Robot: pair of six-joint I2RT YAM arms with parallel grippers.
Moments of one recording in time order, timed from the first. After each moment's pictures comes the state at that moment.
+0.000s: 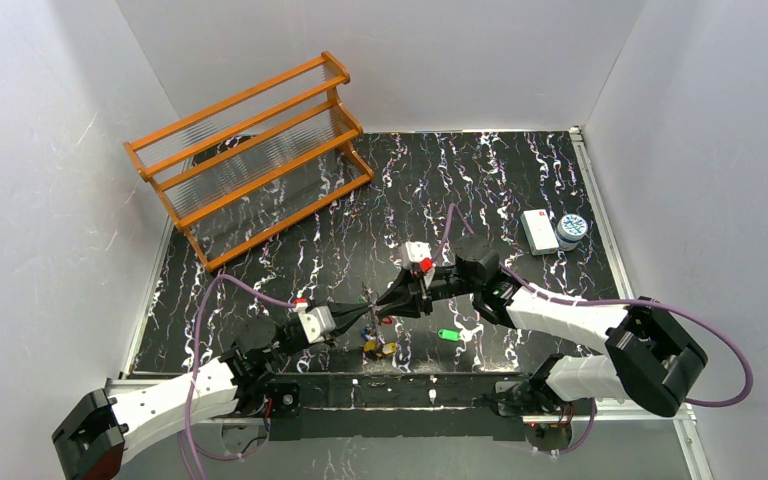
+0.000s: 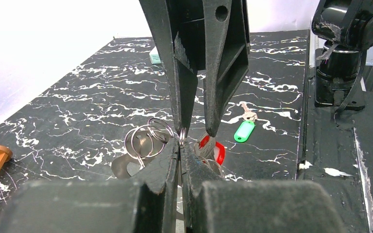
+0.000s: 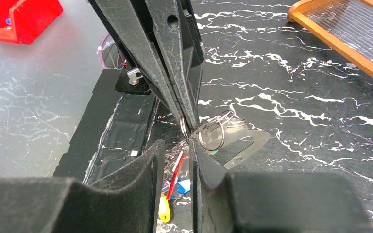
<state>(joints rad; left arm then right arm) -0.94 0.58 0.01 0.72 0.25 0.18 0.85 1.27 0.55 0.56 -0.94 -0.06</state>
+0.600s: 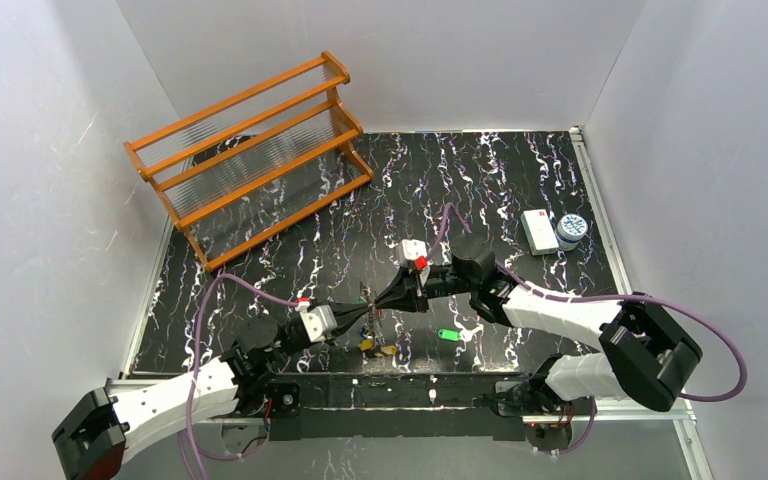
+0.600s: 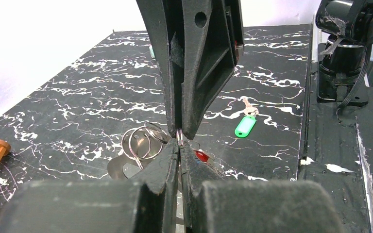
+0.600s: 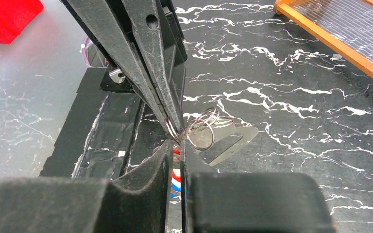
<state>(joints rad) -0.94 0.59 0.01 0.71 0.25 0.18 0.86 1.30 0.57 0.56 -0.89 -0.08</state>
